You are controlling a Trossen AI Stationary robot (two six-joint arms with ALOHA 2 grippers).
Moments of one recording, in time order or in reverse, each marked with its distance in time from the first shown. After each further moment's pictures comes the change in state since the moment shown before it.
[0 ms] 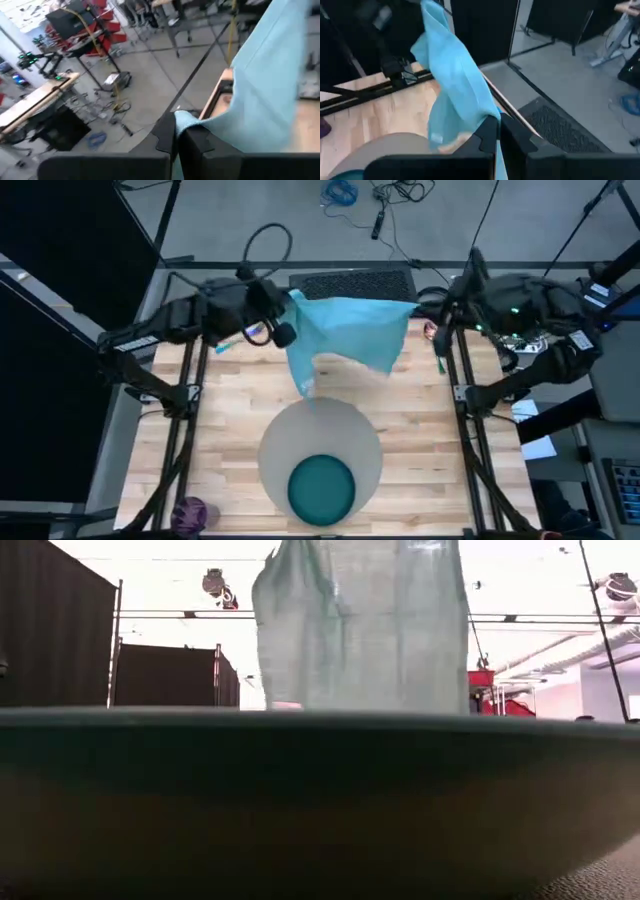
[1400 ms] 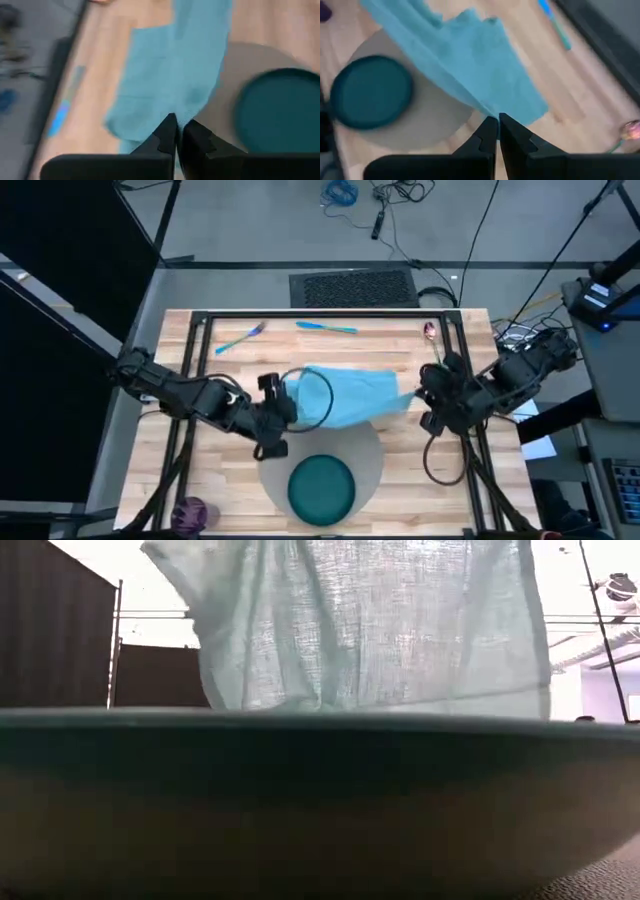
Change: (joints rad) left arm -0.490 0.155 -0.133 -0.451 -0.044 -0.500; right arm 0.544 0.012 -0.342 -0.280 0.159 0.655
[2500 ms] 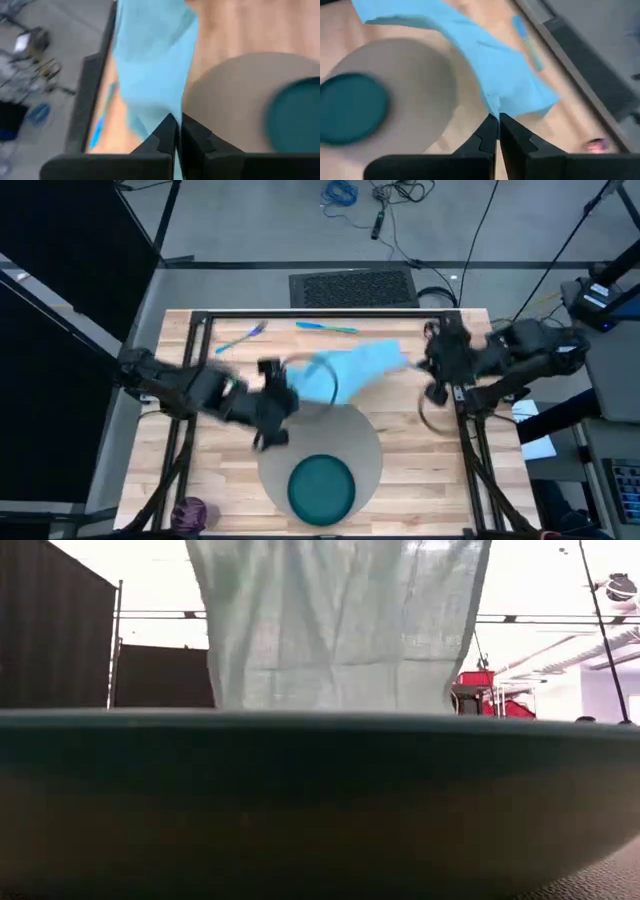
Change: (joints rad) left arm -0.061 0.058 0.232 -0.113 -0.008 0.060; right arm -0.143 -0.044 0.068 0.017 -0.109 -0.210
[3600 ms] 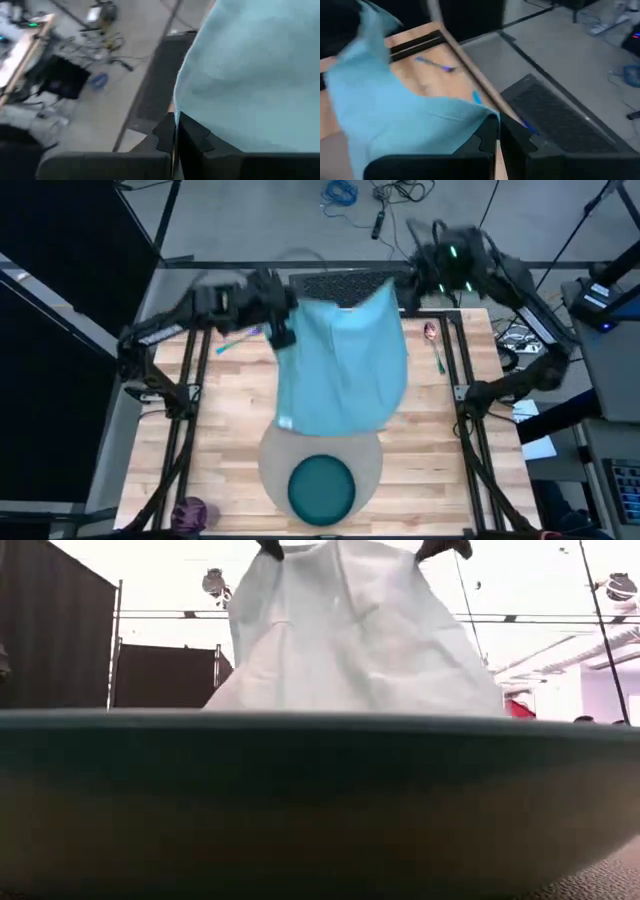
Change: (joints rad) left arm 0.739 -0.044 0.086 0.107 0.098 0.474; right arm -1.067 0.210 0.183 0.493 -0.595 -0.765
